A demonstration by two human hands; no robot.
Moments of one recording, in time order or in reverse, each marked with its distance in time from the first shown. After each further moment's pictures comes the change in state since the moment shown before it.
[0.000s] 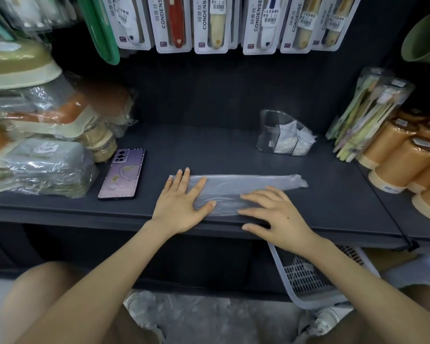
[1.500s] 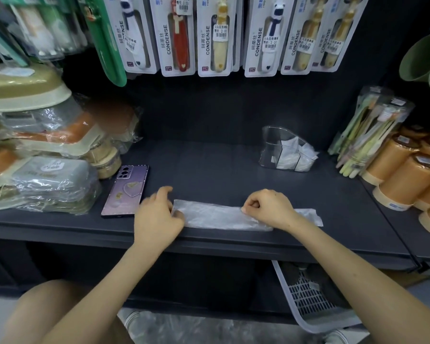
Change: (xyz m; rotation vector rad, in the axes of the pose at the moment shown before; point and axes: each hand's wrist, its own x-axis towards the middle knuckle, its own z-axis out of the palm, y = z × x) left_hand -0.025 -0.015 -0.028 -0.409 0.459 -0.273; right_hand 0.070 0.009 -0.014 0.150 -0.353 0.519
